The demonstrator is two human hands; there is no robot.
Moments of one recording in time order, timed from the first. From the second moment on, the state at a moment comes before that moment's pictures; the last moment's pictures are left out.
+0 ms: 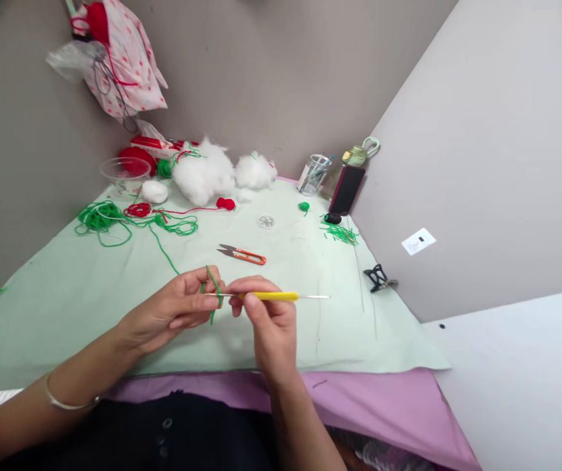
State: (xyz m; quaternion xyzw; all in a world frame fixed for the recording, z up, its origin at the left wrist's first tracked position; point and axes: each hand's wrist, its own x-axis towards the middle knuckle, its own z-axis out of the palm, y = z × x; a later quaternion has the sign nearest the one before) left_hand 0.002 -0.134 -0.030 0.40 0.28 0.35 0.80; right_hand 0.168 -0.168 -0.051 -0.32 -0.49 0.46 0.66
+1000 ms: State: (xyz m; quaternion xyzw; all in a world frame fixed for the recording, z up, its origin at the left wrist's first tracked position) left_hand 0.018 -0.126 -0.018 0.40 0.21 0.58 0.67; right_hand 0.158 -0.171 -0.053 -0.34 -0.49 0.41 0.69
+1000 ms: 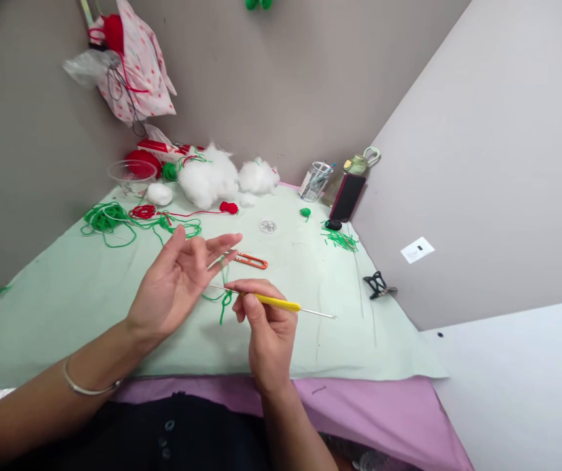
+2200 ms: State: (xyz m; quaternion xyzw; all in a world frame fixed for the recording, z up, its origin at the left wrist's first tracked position) left_hand 0.020 -0.141 -0.039 0.41 0.30 0.45 0.73; right_hand 0.169 -0.162 -0.056 -0.38 -0.53 0.35 0.67
